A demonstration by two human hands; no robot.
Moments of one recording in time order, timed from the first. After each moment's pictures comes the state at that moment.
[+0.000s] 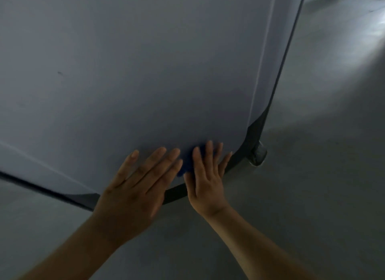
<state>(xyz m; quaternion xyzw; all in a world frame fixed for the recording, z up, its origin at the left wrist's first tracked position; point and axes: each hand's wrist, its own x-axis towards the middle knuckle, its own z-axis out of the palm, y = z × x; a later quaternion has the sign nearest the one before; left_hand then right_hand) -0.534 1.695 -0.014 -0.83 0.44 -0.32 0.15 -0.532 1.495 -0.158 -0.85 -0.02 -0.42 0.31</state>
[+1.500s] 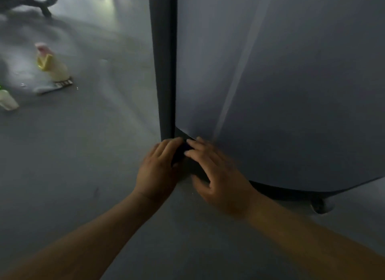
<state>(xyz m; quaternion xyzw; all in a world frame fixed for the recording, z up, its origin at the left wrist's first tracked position) -0.572 1.872 -0.105 -0.92 0.01 -0.24 -0.31 -0.543 1.661 -0.047 -0.86 -0.43 -0.04 0.27</state>
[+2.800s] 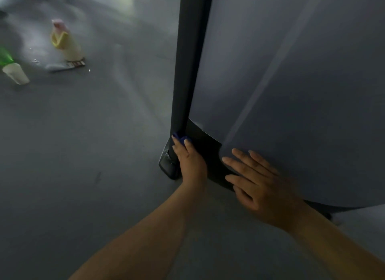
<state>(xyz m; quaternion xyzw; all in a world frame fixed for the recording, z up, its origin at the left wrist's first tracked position) -0.500 1.790 -0.157 -0.61 -0.35 -0.14 -0.70 -0.523 1.586 -0.070 -0.82 -0.55 -0.16 0.05</state>
